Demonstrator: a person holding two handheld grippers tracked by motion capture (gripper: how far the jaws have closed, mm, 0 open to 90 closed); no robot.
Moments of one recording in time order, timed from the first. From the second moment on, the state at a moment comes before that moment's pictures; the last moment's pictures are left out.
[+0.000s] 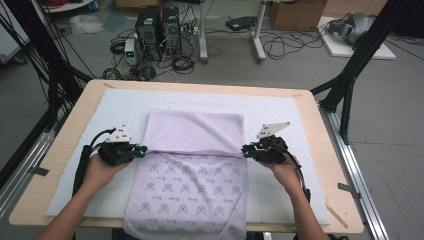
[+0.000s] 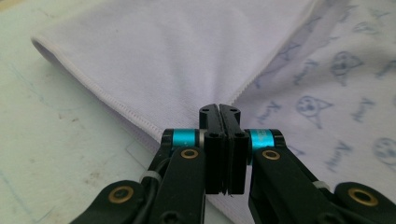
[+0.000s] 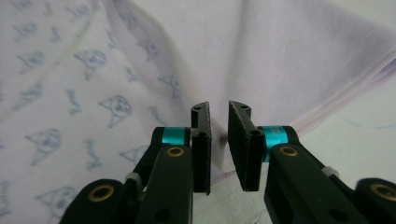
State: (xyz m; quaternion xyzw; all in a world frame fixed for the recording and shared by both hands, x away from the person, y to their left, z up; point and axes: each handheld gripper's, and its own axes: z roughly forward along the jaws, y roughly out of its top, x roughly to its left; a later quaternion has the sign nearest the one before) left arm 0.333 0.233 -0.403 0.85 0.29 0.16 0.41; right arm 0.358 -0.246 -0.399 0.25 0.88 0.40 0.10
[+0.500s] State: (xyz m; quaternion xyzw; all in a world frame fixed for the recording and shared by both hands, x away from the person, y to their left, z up) left arm 0.306 0.231 -0.431 0.87 0.27 0.12 0.38; right arm 0.335 -0.230 -0.421 0.24 0.89 0.38 0.10
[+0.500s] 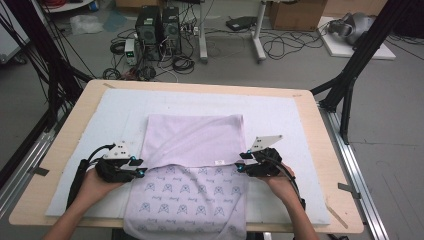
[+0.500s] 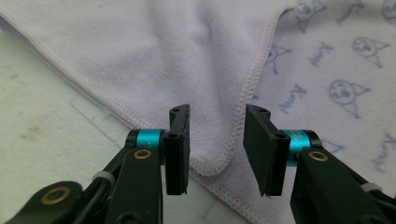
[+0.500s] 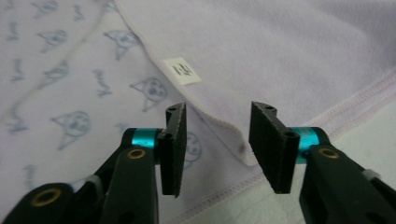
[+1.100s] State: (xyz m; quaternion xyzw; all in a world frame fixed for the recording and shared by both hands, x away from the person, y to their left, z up) left arm 0.307 0.231 -0.413 0.86 0.27 0.13 0.41; right arm 0.339 -0.237 -0.421 0.24 0.88 0.41 0.06
